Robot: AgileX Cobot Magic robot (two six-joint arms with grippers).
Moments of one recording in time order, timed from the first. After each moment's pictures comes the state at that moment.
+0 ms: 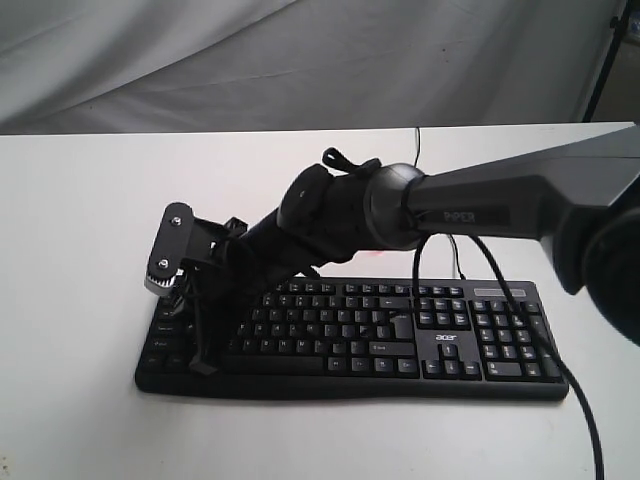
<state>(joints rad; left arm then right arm) 0.03 0.00 -0.01 0.06 0.27 -0.02 0.62 2.23 -1.51 1.00 0.51 -1.60</state>
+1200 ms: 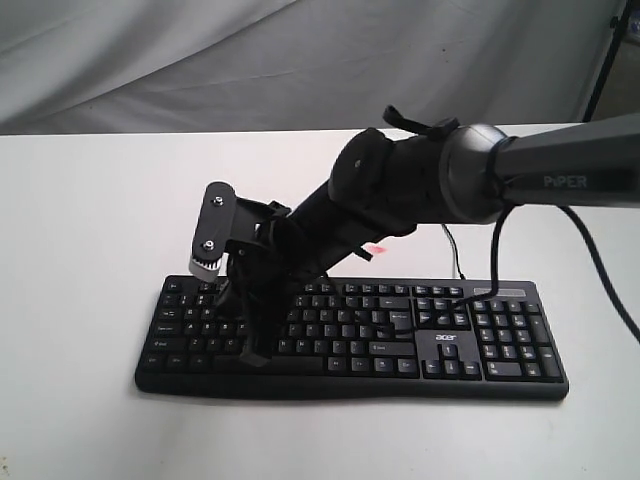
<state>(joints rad) 0.03 0.00 -0.01 0.06 0.27 -0.02 0.56 2.06 -1.35 0.87 0.58 -1.52</state>
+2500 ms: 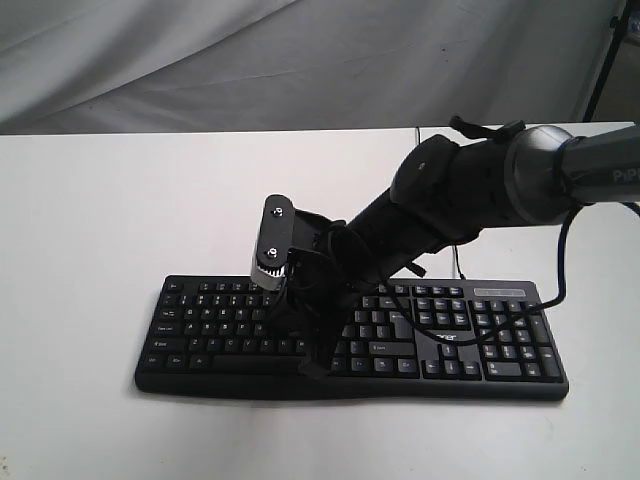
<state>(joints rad) 0.03 0.00 -0.01 0.06 0.27 -0.02 0.46 2.00 -1.21 0.93 0.65 -1.63</state>
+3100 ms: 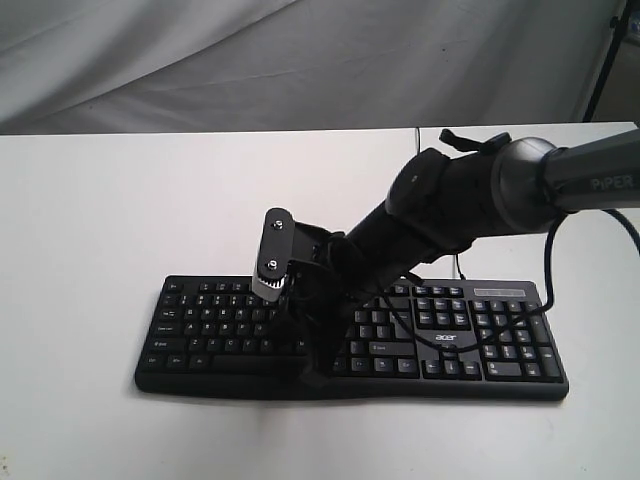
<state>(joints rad) 0.03 0.00 -0.01 0.06 0.27 -0.02 0.46 2.04 -1.21 0.93 0.64 -1.63</state>
